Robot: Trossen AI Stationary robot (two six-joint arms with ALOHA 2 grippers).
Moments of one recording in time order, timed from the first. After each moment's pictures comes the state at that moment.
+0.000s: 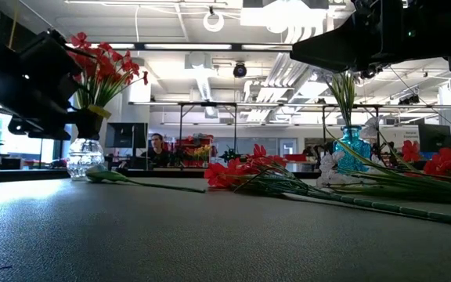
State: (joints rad) left arm 0.19 0.87 0.09 0.03 -1.16 -0.72; right arm 0.25 1.29 0.33 0.92 0.36 -0.22
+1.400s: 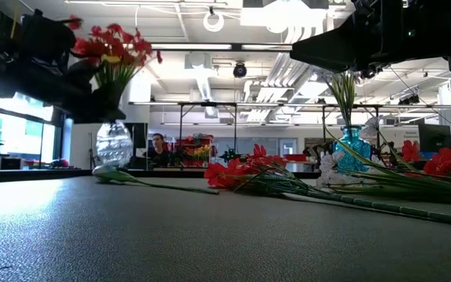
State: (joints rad) left arm 0.38 0.87 0.08 0.58 -0.74 -0.26; right arm 0.25 1.29 0.33 0.92 0.36 -0.22
